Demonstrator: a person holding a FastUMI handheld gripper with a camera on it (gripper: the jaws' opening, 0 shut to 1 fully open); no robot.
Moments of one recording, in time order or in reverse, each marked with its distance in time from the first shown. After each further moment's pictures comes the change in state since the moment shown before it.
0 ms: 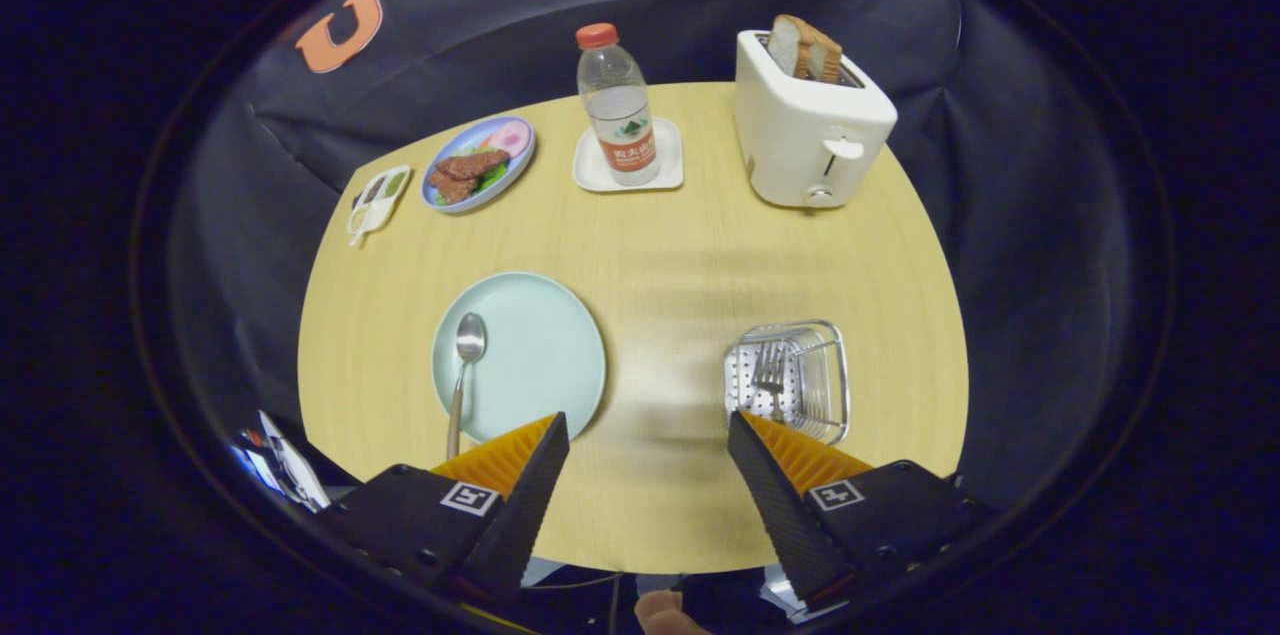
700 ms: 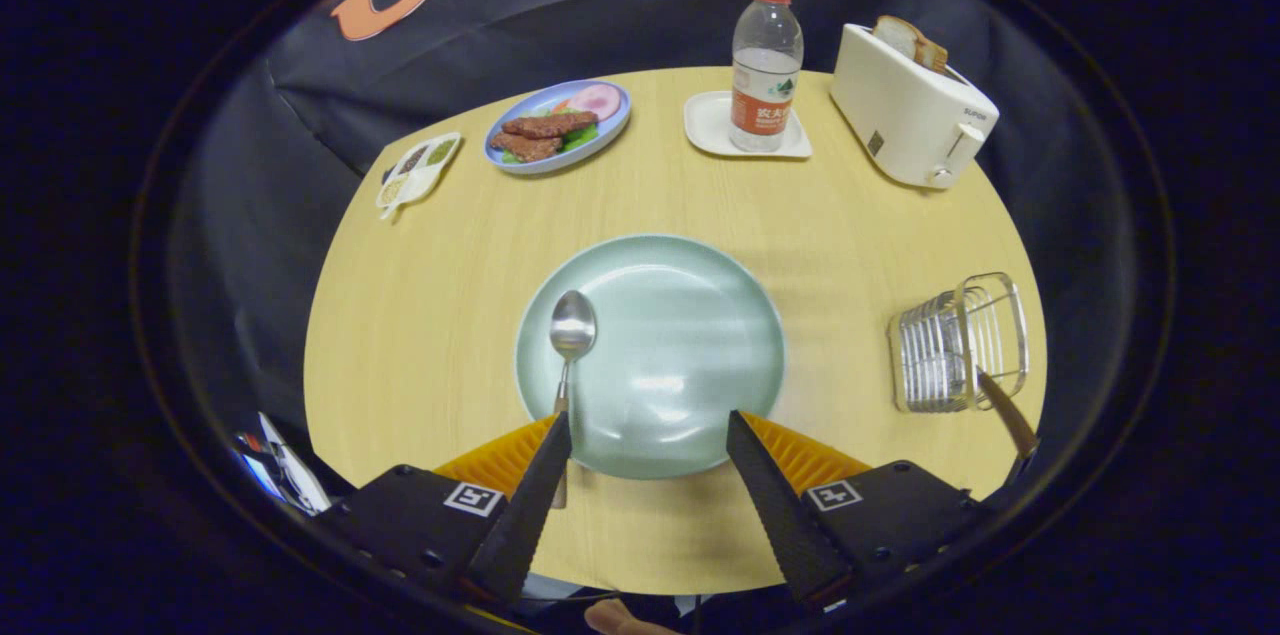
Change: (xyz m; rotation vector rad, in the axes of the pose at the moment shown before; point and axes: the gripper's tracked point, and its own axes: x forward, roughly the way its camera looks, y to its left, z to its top) arm 0.064 0.139 -0.033 0.010 -0.035 0.041
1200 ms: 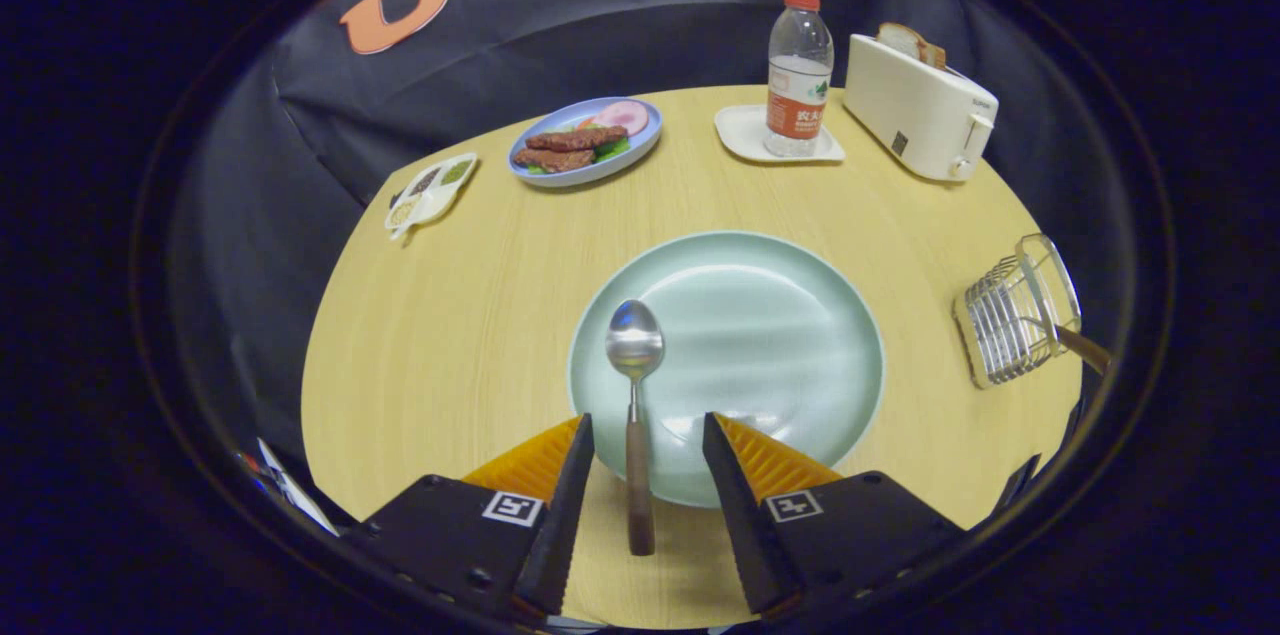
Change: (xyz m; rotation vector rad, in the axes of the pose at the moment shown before) arm 0.042 0.050 -0.012 0.048 -0.145 -0.008
